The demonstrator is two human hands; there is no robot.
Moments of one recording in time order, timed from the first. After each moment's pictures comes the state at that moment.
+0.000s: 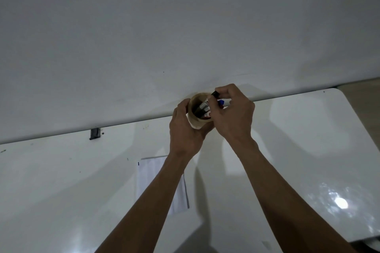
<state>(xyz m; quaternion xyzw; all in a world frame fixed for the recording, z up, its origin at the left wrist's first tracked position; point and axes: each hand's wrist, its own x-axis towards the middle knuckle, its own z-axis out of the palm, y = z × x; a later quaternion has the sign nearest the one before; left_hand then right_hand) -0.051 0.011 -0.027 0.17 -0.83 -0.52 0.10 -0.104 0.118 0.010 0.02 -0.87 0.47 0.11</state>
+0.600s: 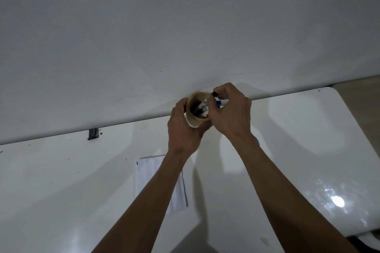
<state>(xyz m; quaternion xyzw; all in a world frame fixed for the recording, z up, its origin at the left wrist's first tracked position) -0.051 0.011 -0.028 0.15 -0.83 -0.52 0.11 -0.106 0.123 0.011 0.03 -0.89 0.45 0.08</state>
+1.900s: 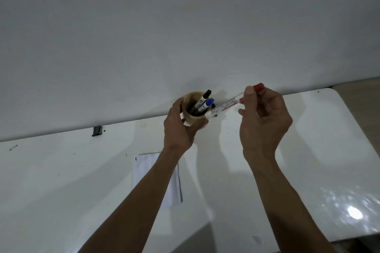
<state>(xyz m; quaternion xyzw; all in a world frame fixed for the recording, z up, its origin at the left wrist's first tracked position) -0.047 0.013 -0.029 0.18 -0.79 -0.58 0.09 -0.067 0.165 0.054 -0.14 -0.67 0.70 0.19</state>
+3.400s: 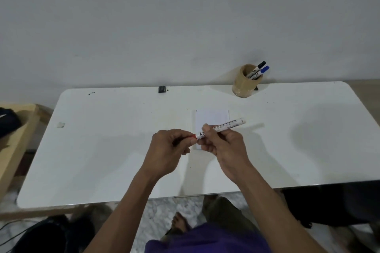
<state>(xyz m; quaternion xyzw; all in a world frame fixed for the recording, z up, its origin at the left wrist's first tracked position) 0.239 -0.132 0.034 0.15 -0.81 -0.57 0.01 0.183 0.032 0.041 -0.06 -0.62 0.74 -0.25</state>
